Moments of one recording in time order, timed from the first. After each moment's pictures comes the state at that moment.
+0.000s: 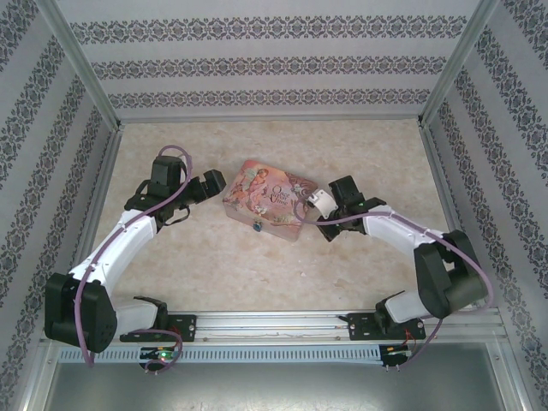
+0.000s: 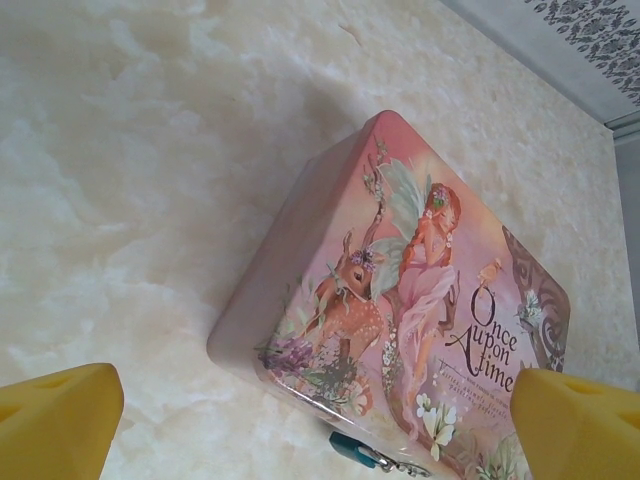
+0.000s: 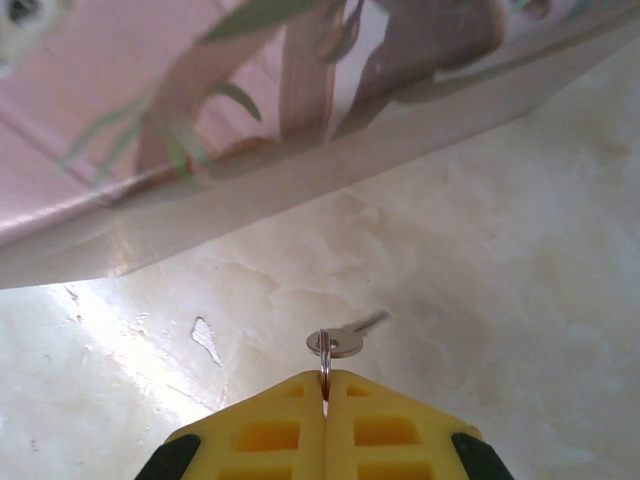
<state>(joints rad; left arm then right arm) -0.19 1.24 0.90 -0.37 0.24 -0.63 0.39 1.44 0.78 -0.44 -0.21 -0.31</state>
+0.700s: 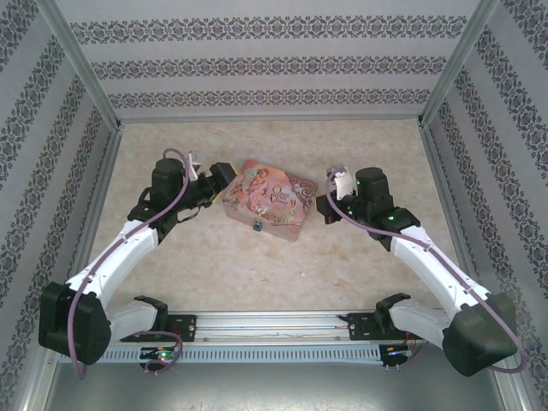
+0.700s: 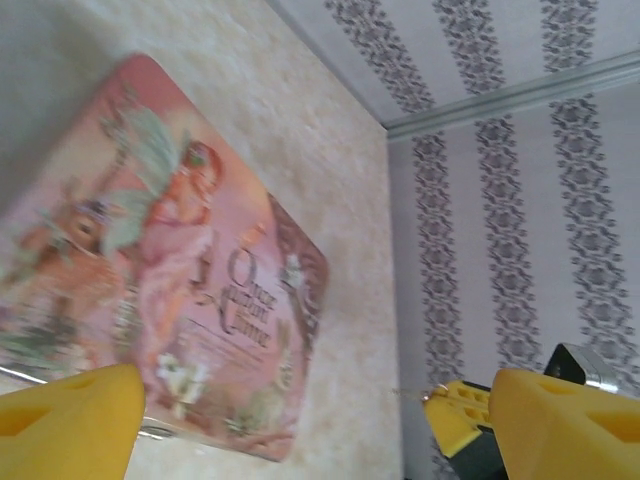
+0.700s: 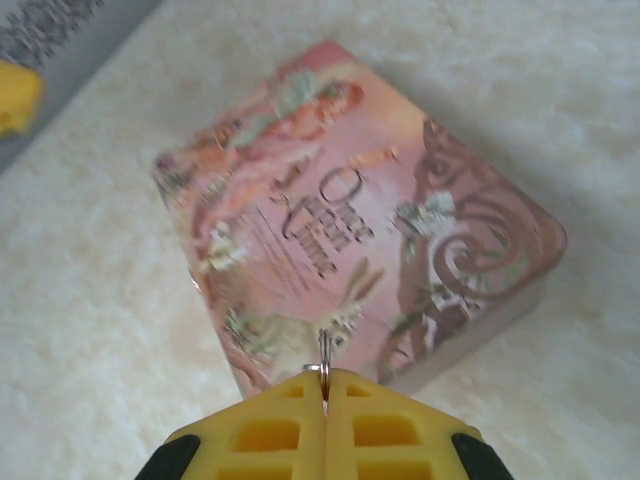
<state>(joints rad) -0.27 1.17 0.81 -0.05 0.48 -1.03 0.36 1.08 0.78 -0.29 -0.44 0.17</state>
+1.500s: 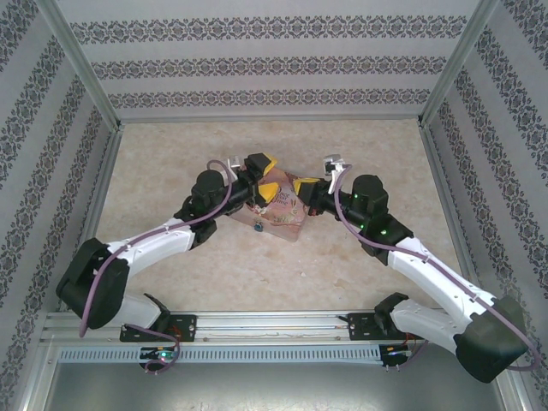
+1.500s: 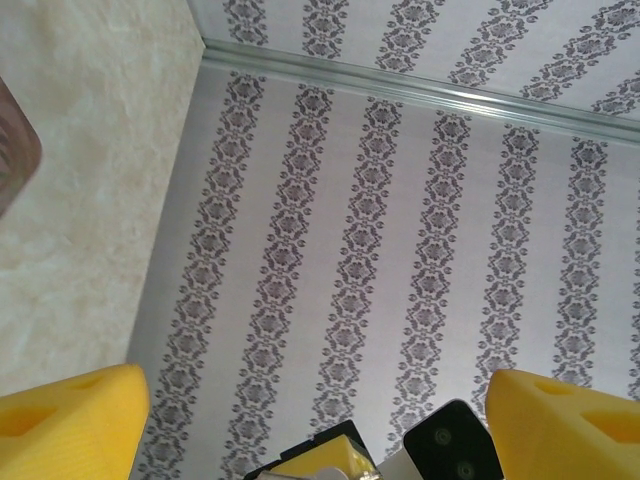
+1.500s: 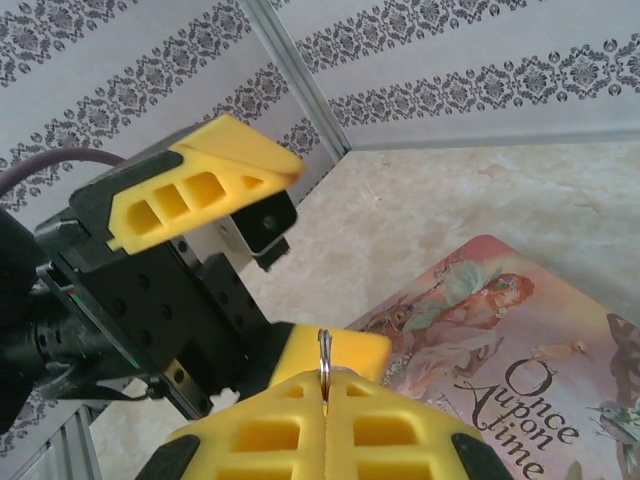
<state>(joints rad) -0.59 1.43 0.78 0.63 0.30 -1.74 0.54 1.03 0.70 0.17 -0.37 0.48</state>
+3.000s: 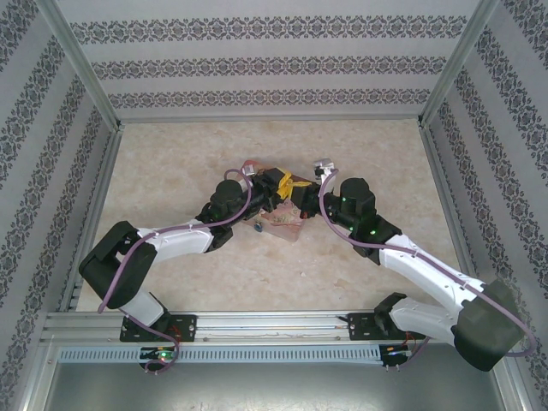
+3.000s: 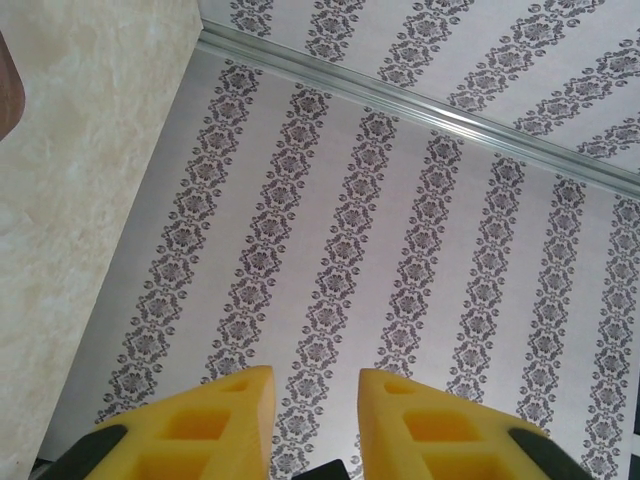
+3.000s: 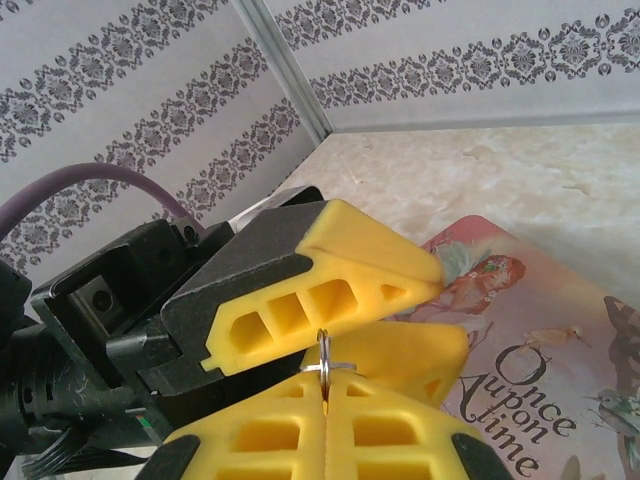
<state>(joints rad) -0.68 1.58 0.78 0.81 0.19 -1.88 0.59 1.09 0.68 0.22 -0.29 0.46</state>
